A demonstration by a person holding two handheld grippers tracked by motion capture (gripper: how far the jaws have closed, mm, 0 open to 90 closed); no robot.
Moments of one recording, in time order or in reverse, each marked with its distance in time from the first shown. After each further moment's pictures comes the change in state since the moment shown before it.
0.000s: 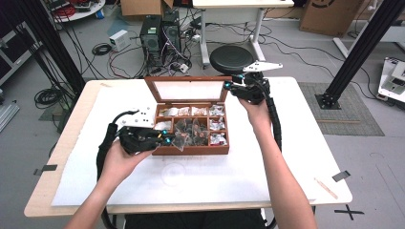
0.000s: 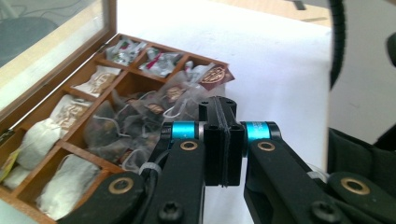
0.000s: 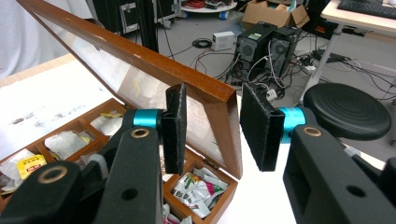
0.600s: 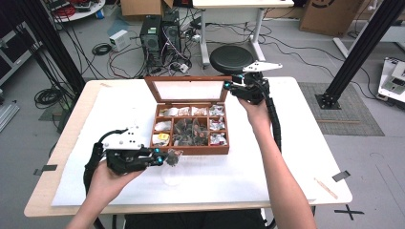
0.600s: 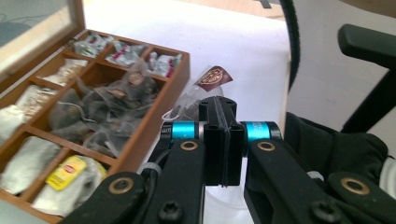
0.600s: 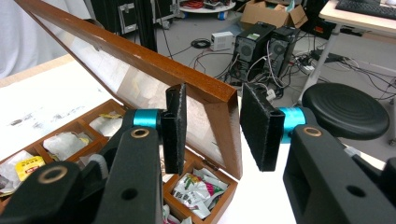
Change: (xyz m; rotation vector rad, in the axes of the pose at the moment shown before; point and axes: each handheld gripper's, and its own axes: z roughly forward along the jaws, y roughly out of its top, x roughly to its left) left arm -0.035 -0.026 -0.022 -0.019 -0.046 0.024; right arm 0.001 0.000 0.001 -0.002 -0.004 0.000
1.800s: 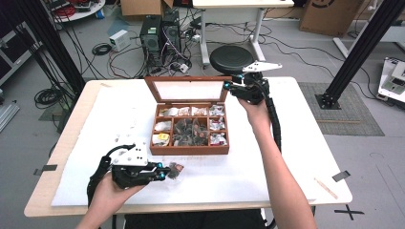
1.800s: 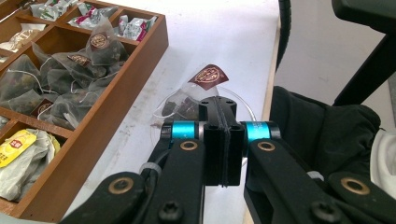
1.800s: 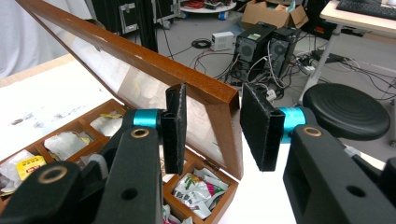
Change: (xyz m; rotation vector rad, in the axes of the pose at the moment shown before) left arm -0.014 -0.023 0.015 0.072 -0.028 0.012; right arm 0.001 0.000 0.000 0.002 0.002 -0.002
